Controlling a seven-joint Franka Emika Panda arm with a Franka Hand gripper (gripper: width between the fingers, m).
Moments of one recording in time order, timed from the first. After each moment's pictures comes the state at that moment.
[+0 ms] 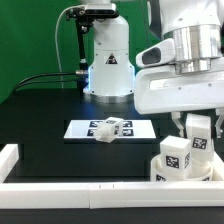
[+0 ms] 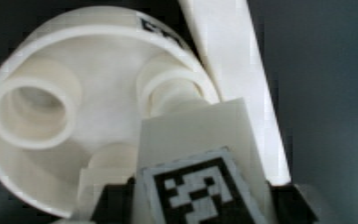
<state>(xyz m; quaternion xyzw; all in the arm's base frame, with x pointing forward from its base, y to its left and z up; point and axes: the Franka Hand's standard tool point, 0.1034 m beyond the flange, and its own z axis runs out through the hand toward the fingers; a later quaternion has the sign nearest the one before) 0.571 0.118 0.073 -0.97 0.20 -0.13 0.07</state>
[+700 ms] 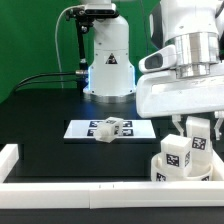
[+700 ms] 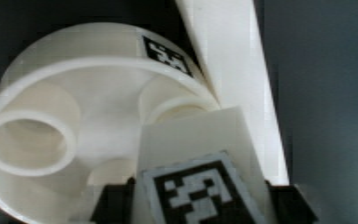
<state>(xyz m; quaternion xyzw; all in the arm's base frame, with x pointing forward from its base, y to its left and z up) 0.559 0.121 0.065 -0.96 0.19 -0.18 0.07</state>
